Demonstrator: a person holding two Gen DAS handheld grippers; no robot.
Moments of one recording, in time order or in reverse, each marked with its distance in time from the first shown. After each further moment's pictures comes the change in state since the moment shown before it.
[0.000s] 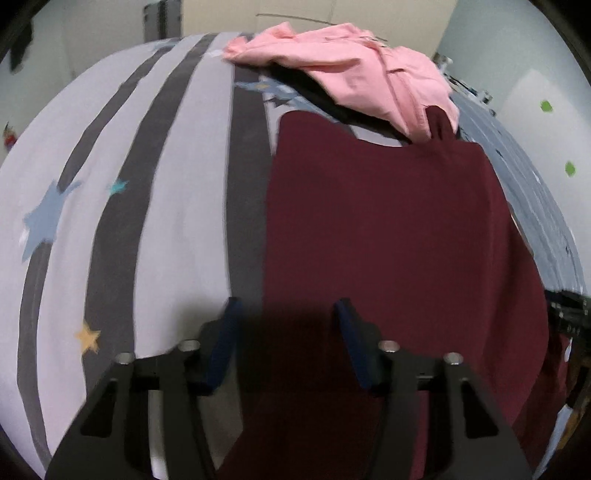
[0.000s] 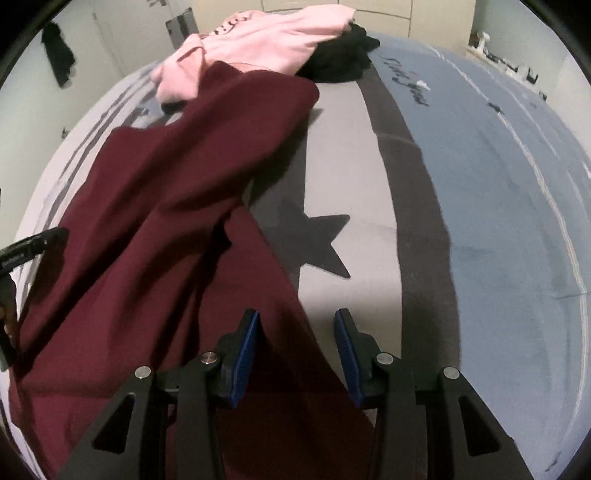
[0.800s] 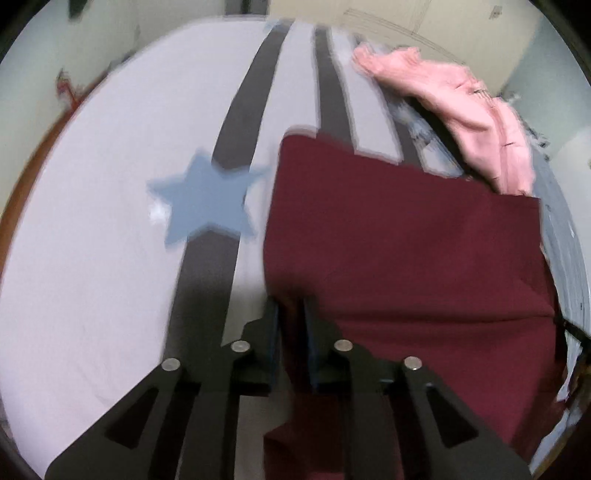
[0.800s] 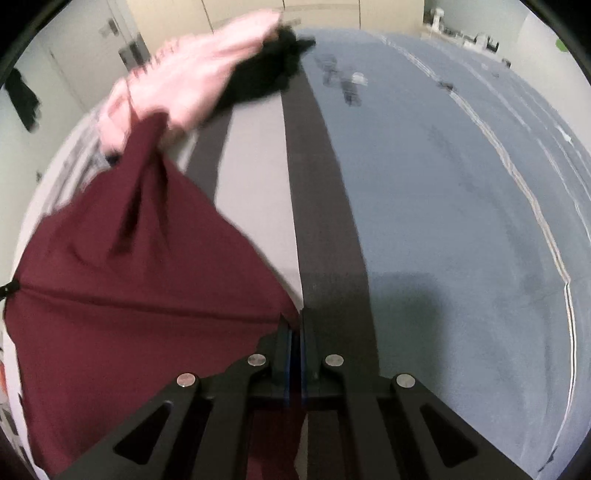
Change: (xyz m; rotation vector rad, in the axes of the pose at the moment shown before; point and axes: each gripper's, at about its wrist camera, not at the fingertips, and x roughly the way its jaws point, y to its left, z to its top) left arm -0.035 0.151 0.020 -0.265 0.085 0.126; right arm 0.009 -0.043 0.021 0.149 0.026 -0.050
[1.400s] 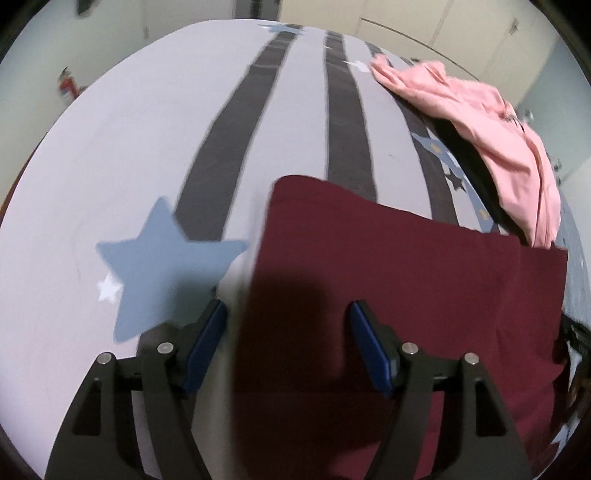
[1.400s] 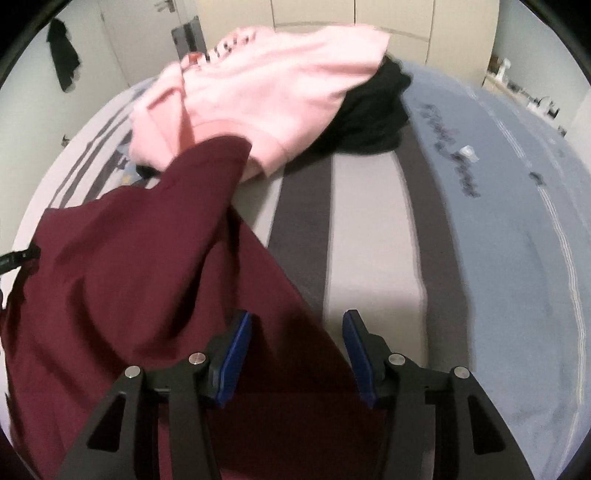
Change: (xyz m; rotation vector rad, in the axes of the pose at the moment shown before) left arm 0.044 -0.022 0.059 0.022 -0.052 0.009; right arm 0.054 0.091 0.076 -0.203 -0.064 0.037
